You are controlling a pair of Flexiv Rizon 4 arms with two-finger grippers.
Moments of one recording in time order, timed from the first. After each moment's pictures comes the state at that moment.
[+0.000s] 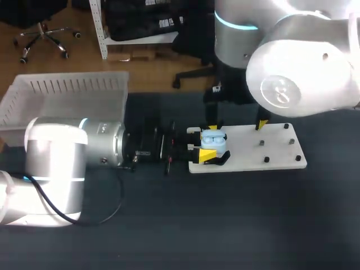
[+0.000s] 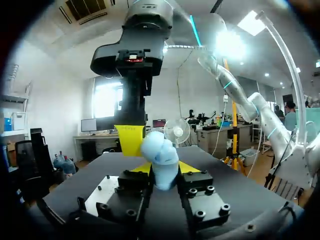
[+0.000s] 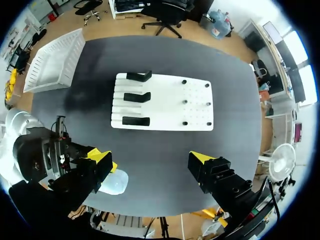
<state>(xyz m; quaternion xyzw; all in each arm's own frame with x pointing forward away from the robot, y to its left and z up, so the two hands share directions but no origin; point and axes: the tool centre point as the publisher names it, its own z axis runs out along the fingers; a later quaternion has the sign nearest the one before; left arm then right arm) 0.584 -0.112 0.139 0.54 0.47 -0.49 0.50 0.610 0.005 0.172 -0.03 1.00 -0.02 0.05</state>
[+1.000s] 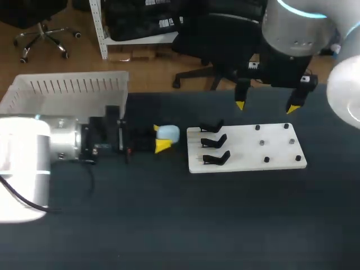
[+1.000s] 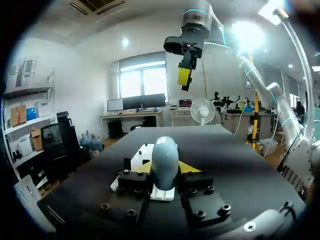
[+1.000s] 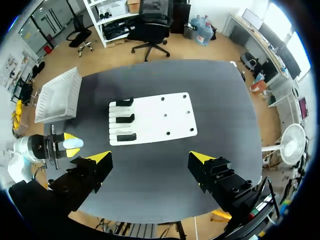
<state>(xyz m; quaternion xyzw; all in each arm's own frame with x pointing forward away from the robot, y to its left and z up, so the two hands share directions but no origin) 0.650 0.005 0.113 0.51 0.59 -0.38 0.50 0.610 -0.045 0.228 0.05 0.99 0.03 0.15</state>
